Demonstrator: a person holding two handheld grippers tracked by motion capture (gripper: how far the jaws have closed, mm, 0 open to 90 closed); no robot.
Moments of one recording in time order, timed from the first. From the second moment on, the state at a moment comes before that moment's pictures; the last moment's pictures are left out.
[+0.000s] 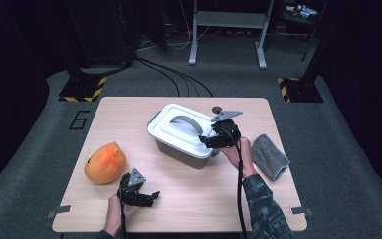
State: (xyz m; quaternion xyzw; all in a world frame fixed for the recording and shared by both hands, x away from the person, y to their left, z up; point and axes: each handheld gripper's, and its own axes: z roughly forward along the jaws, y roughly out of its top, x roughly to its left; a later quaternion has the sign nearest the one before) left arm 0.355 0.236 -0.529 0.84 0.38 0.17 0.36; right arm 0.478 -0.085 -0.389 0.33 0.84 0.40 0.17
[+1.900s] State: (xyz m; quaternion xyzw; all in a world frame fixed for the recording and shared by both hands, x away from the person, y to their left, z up) left arm 0.355 0.236 -0.530 0.83 0.39 0.18 0.36; right arm 0.518 -0.111 -0.396 0.45 0.79 0.38 0.17
